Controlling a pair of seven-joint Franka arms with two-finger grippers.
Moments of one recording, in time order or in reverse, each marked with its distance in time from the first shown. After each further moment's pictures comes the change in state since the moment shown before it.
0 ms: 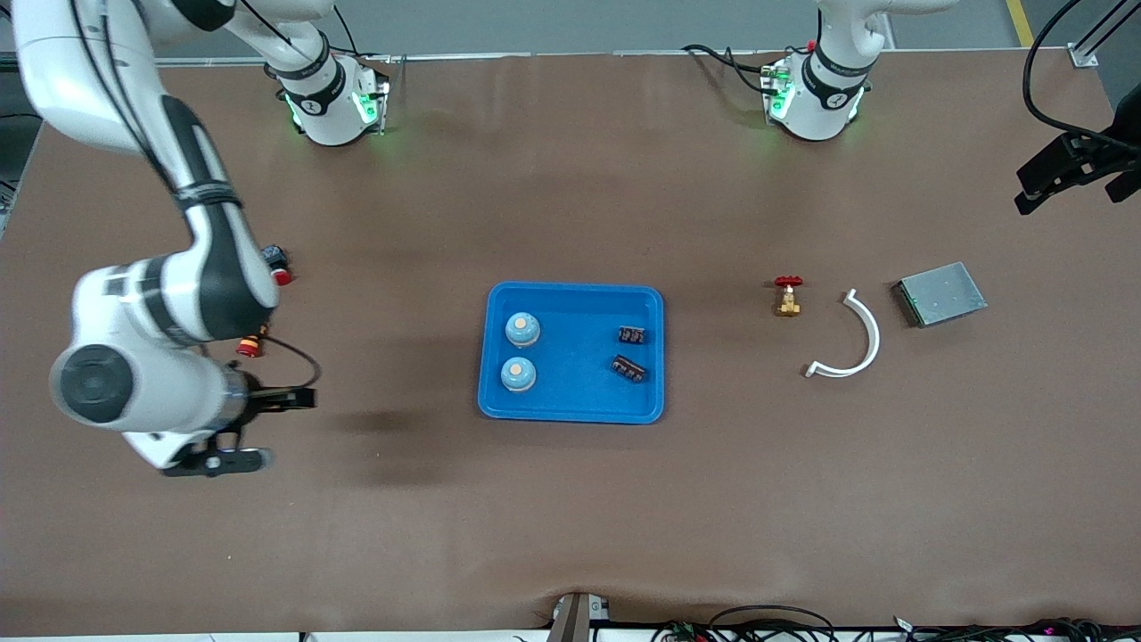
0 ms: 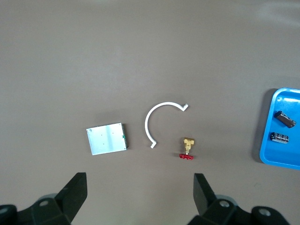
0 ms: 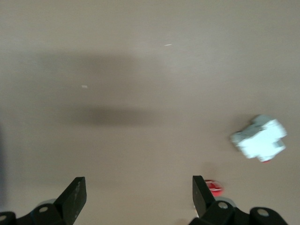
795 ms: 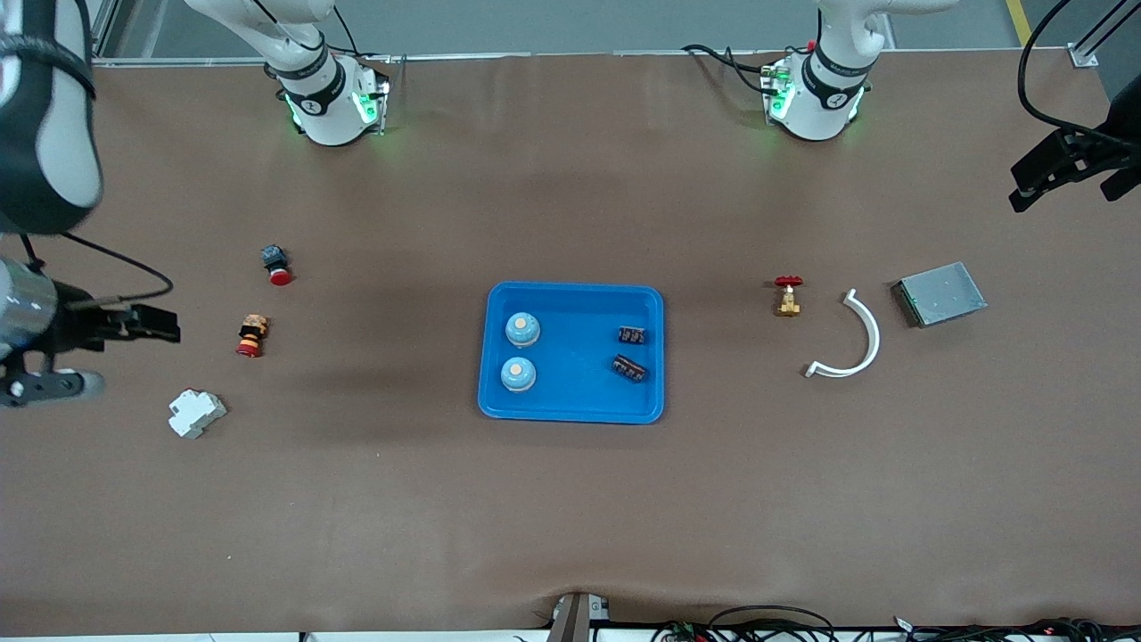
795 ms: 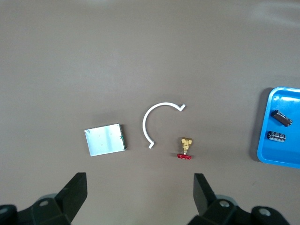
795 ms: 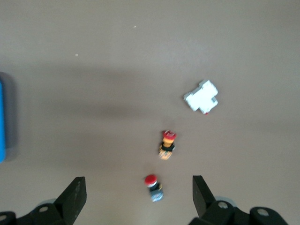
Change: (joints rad) left arm -0.006 -0.004 -0.007 0.002 -0.002 0.000 0.000; right arm 0.001 -0.297 -0.136 -0.018 0.119 -0.247 -0.125
